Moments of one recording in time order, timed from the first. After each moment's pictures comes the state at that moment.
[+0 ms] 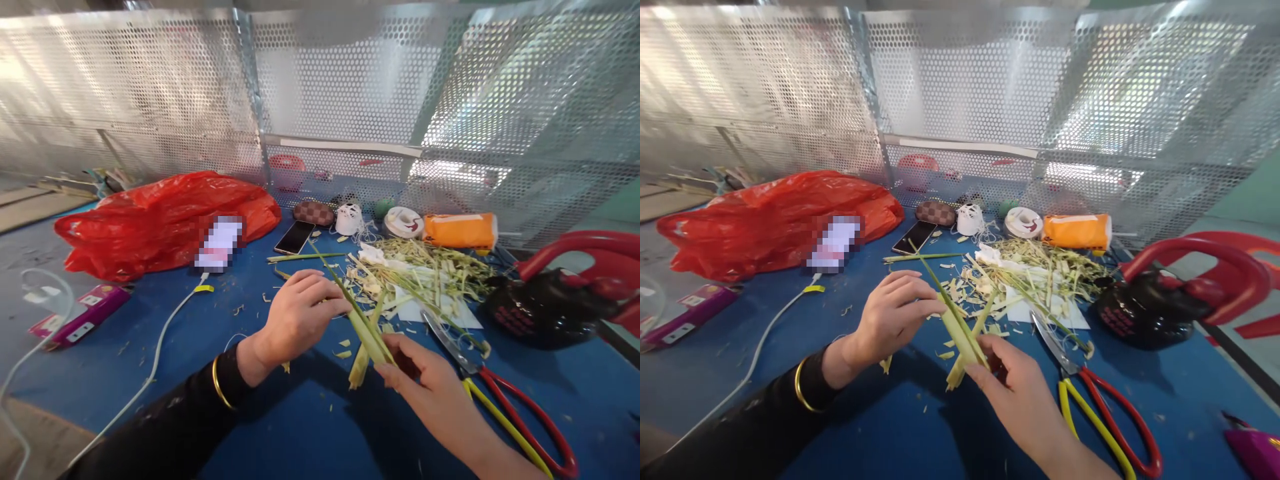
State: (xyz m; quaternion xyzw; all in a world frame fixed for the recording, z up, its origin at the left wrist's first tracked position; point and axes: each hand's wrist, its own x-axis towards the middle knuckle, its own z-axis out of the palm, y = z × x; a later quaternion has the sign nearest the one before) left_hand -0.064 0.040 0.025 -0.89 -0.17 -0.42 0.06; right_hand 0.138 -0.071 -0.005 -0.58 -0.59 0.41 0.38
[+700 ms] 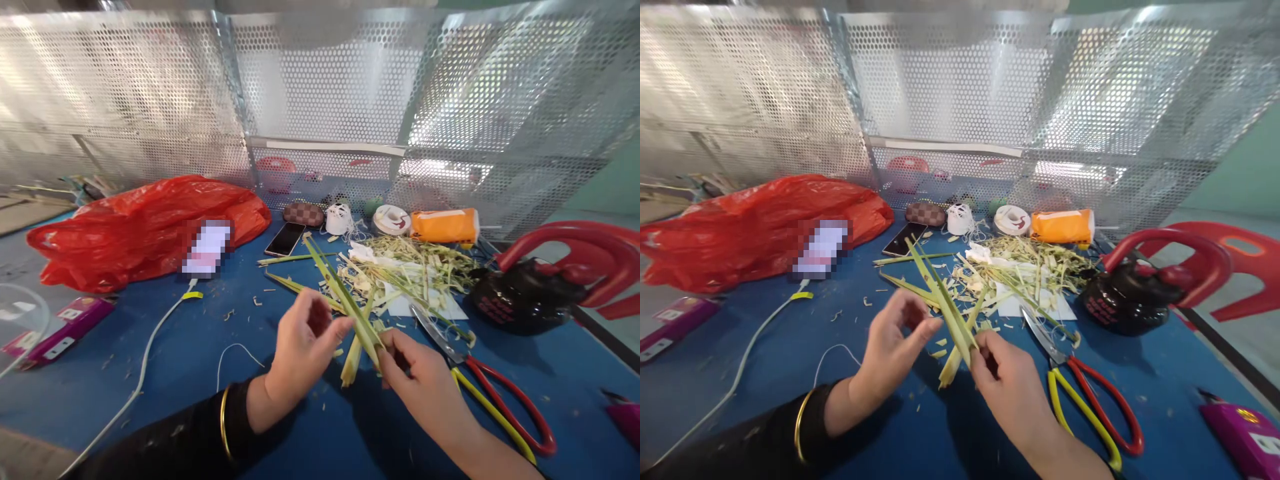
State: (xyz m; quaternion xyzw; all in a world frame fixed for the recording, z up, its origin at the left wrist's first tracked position) left_hand -0.034 -0.001 0.002 -0.67 -0.41 -0.49 -0.37; right_hand 0.137 -0.072 -0.007 -0.64 -0.63 0.26 0.36
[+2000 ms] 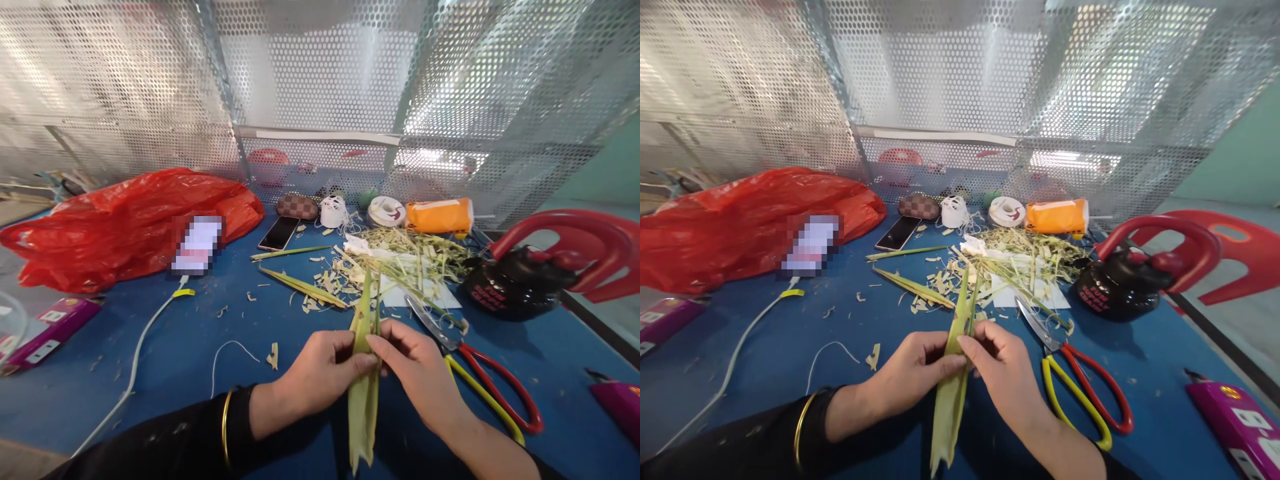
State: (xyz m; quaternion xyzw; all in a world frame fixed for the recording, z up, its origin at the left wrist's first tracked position) left_hand -0.023 -0.018 -0.006 -0.67 -0.31 -0.21 -0.64; right_hand 0.134 -0.069 -0.009 -0.58 -0.47 0.46 0.48
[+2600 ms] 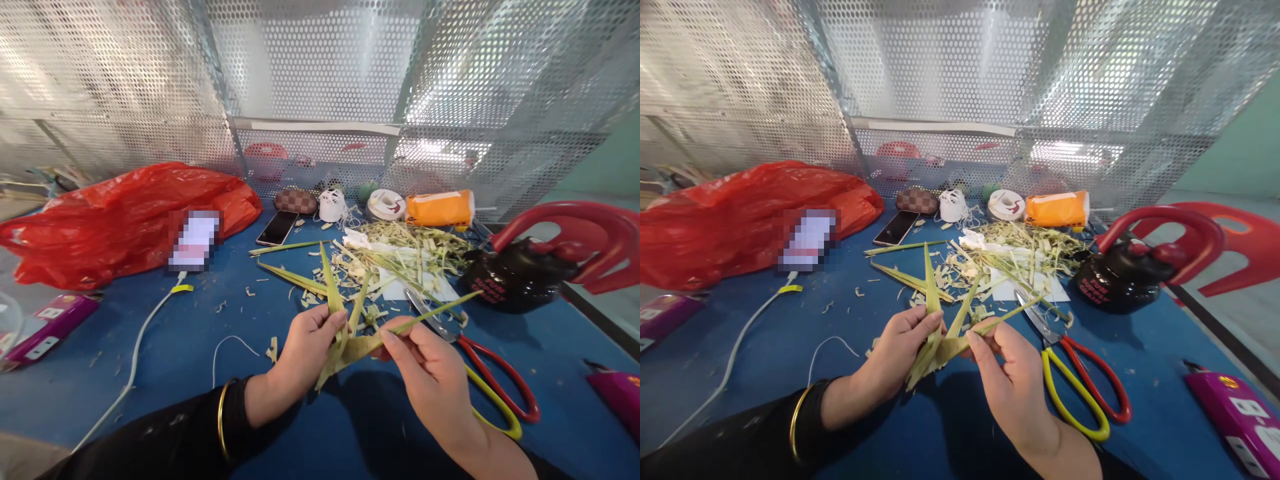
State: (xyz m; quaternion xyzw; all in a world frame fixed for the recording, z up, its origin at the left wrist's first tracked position) left_hand -0.021 -0.012 -0.006 -0.54 -0.46 -0.31 -0.63; right_hand 0.132 -0.087 -0.005 -0.58 -0.55 0.28 0.54
